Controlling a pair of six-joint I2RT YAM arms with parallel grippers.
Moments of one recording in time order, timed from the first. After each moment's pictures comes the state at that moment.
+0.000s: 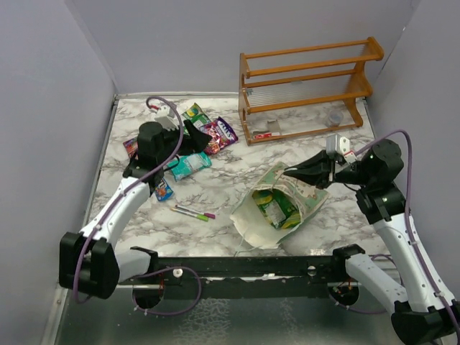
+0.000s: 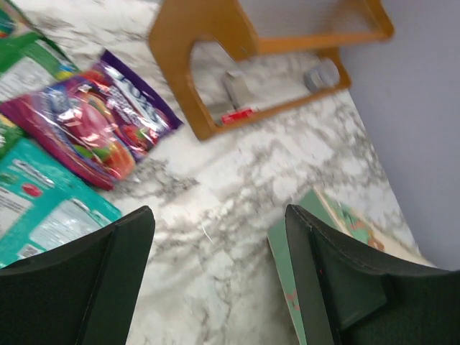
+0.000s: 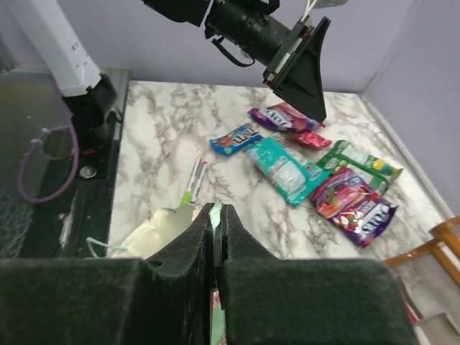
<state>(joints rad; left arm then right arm) -0.21 1.25 0.91 0.08 0.33 -0.56 0.24 0.81 0.94 -0.08 -1.15 -0.17</state>
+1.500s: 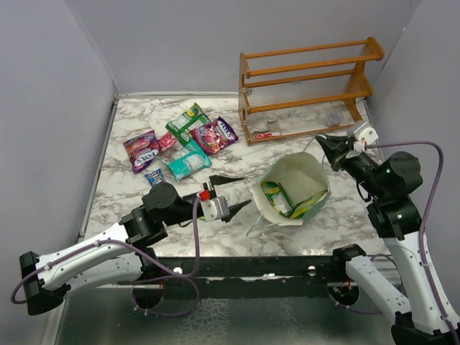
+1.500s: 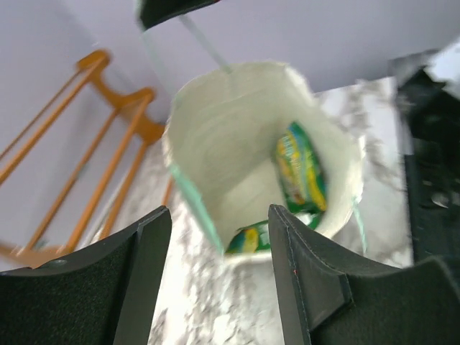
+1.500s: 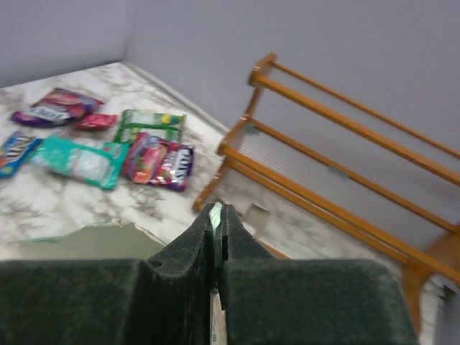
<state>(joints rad) -1.07 0.76 0.70 0.13 0.32 0.42 0.24 0.67 0.94 -0.19 -0.45 -0.26</state>
